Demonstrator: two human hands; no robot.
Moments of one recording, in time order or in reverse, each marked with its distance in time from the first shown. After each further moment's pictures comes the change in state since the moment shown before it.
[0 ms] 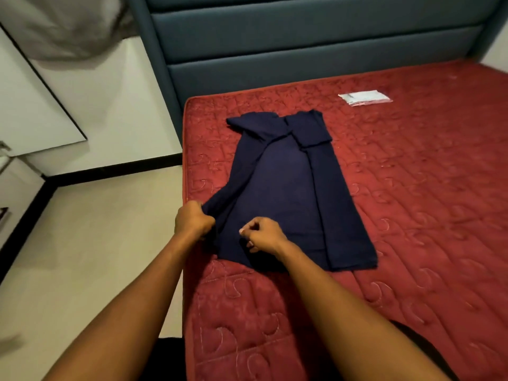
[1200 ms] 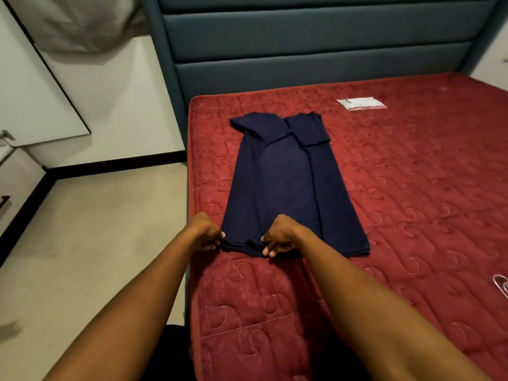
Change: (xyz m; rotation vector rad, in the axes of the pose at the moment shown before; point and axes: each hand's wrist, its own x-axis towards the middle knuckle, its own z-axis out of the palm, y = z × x) left_hand -0.034 -0.013 0.012 -0.165 -0.504 -0.282; right_hand -0.023 0.000 -0.032 -0.253 -0.221 0.323
